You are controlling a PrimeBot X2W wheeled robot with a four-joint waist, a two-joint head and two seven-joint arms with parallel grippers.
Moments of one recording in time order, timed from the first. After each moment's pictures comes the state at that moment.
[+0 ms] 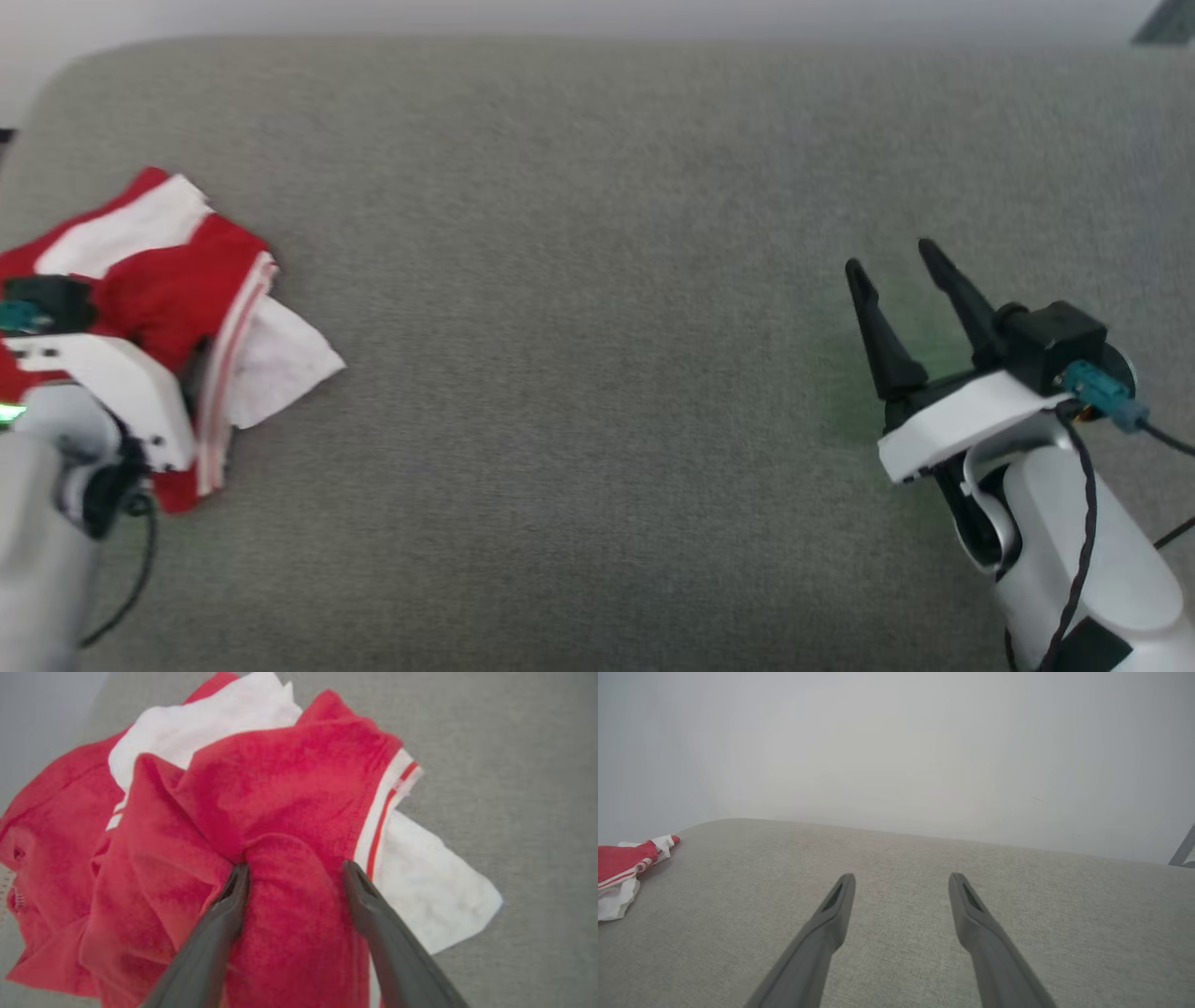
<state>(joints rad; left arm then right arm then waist) -0.63 0.52 -0.28 0.79 -0.62 -0.13 0.21 -0.44 -0.22 0.25 0.43 0.34 0.13 -0.26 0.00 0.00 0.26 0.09</state>
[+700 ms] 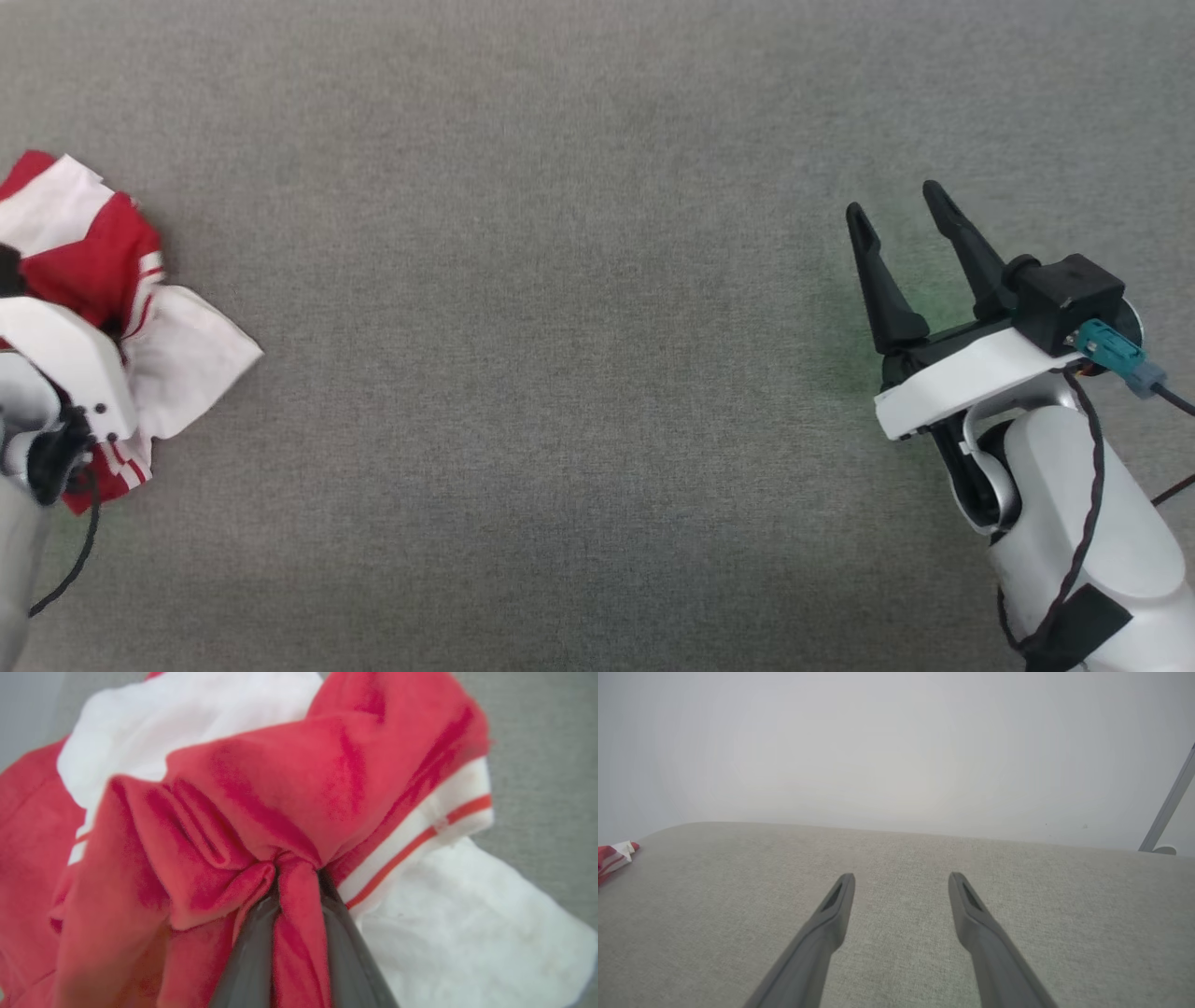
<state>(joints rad) -0.76 0.60 -0.41 0.94 -0.72 -0.13 0.28 -0.51 -0.22 0.24 0.40 0.34 0.13 -0.26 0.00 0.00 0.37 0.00</state>
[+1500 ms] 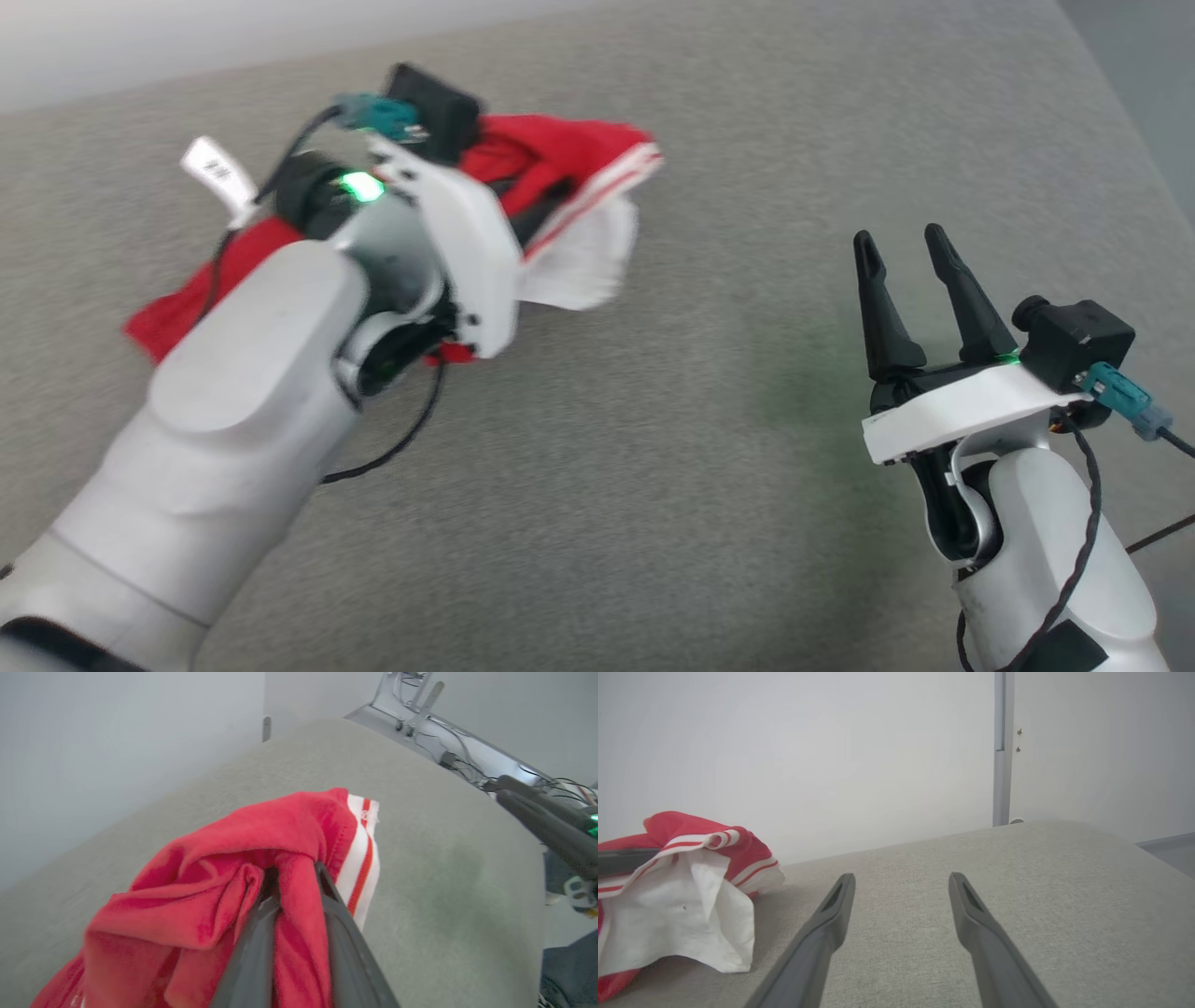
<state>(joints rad) -0.97 0.40 -0.83 0.45 -0.86 -0.13 0.29 -0.42 -0.10 0.12 0.38 0.39 0.13 -0.26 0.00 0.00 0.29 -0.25</state>
